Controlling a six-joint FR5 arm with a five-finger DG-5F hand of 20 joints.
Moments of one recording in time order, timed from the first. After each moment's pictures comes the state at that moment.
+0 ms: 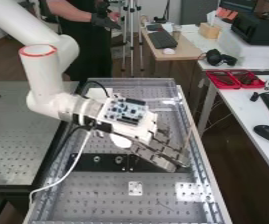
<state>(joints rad) 1.46 -2.07 -1.75 -2.54 -1.36 -0.55</state>
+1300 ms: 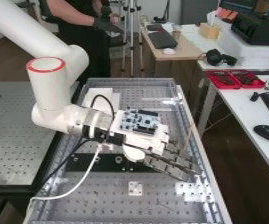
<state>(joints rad) 1.40 -2.17 -1.65 -2.58 -1.50 -0.70</state>
